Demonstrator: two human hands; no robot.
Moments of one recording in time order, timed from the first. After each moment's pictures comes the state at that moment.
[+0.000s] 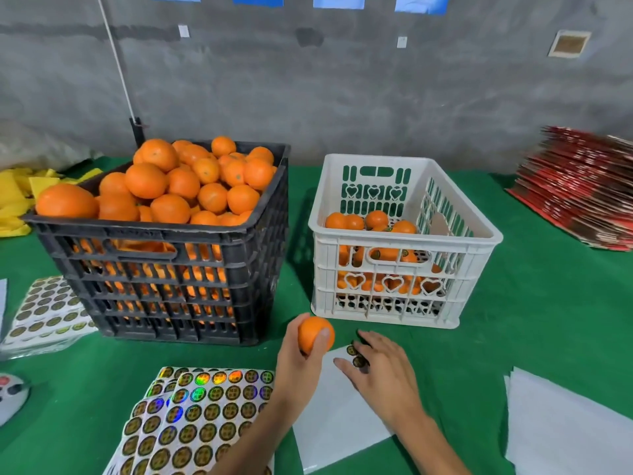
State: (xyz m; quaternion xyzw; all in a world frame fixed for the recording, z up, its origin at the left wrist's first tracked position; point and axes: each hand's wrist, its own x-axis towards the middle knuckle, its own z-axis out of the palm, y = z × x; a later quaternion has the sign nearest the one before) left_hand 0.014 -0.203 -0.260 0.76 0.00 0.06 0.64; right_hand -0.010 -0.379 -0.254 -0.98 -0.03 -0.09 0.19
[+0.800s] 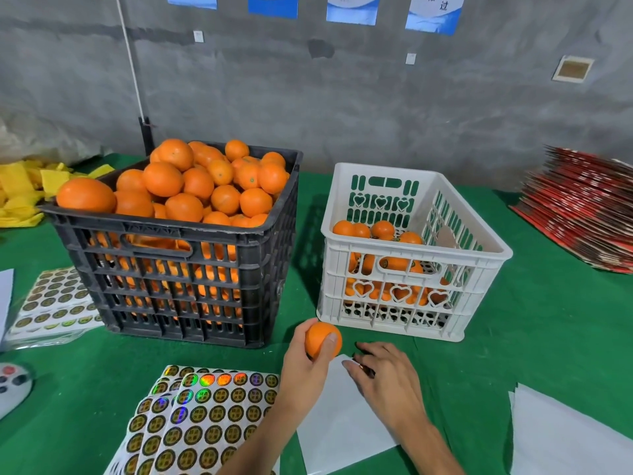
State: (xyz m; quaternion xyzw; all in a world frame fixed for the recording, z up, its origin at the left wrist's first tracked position) left_hand 0.022 -0.200 -0.269 0.76 -0.02 0.06 0.64; right_hand -0.004 -0.378 -0.256 -0.98 -0.05 -0.14 0.15
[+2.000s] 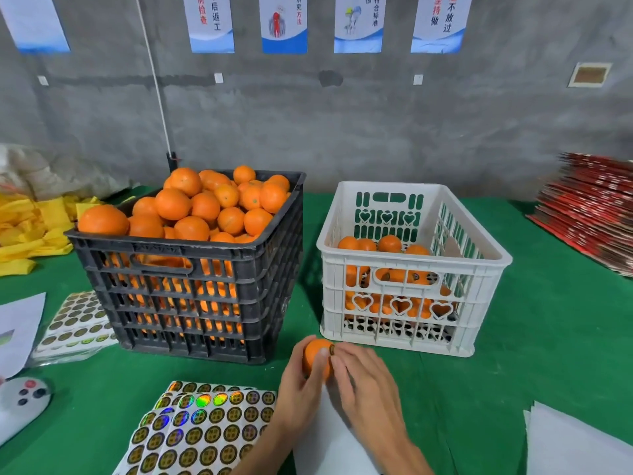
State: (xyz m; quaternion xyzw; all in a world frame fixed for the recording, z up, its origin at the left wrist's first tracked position) left_hand 0.006 -0.197 -0.262 0.73 -0.05 0.07 0.68; right_hand -0.016 -0.339 -0.240 -0.90 -0.13 -0.30 0.29
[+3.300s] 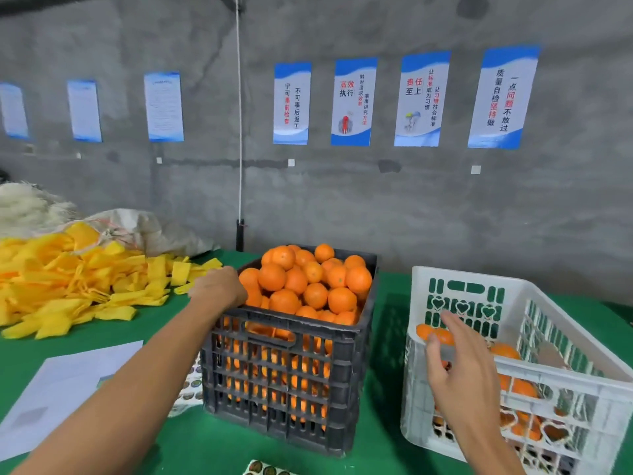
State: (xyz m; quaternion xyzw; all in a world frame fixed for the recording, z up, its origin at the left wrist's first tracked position) left_hand 0.113 0.078 0.014 0.95 0.28 0.09 0.11; right_hand 0.053 -0.302 -0.087 -0.85 -0.07 -0.43 0.31
